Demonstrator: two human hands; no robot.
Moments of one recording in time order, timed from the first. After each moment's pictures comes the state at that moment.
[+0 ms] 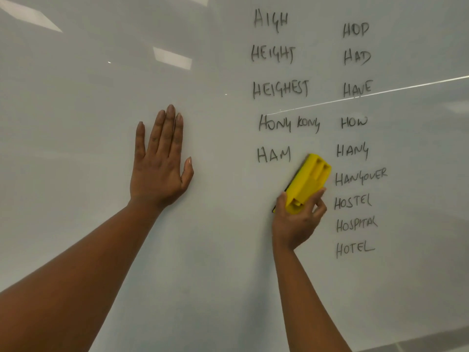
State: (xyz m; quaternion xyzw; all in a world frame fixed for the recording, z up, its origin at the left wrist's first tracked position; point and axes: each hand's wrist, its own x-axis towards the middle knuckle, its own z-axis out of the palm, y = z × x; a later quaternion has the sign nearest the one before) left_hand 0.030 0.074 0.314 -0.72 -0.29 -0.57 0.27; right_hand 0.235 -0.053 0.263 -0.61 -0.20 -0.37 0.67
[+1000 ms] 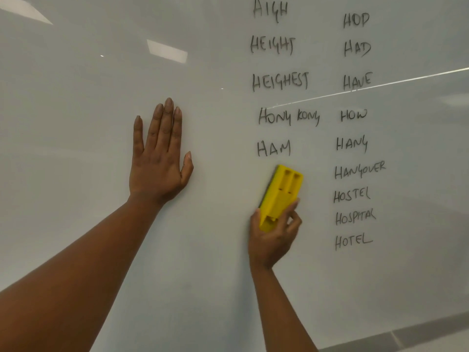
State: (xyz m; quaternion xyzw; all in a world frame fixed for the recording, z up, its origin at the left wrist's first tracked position) left_hand 0.031 0.073 0.314 -0.72 -0.29 -0.57 0.27; right_hand 0.202 -0.039 0.215 -0.63 -0.24 -0.40 0.63
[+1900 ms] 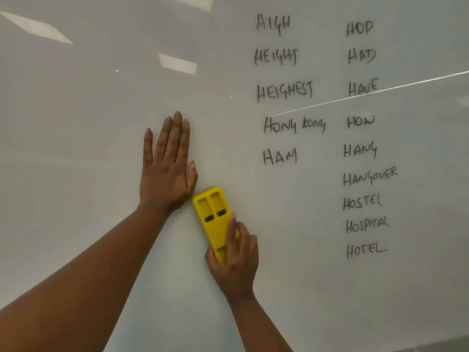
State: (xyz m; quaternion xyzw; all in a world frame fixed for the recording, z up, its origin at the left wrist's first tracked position) left_hand 0.030 0.075 0.313 -0.71 -0.28 -0.58 0.28; right_hand 0.156 -0.022 0.176 -0.59 -0.48 -0.50 0.42
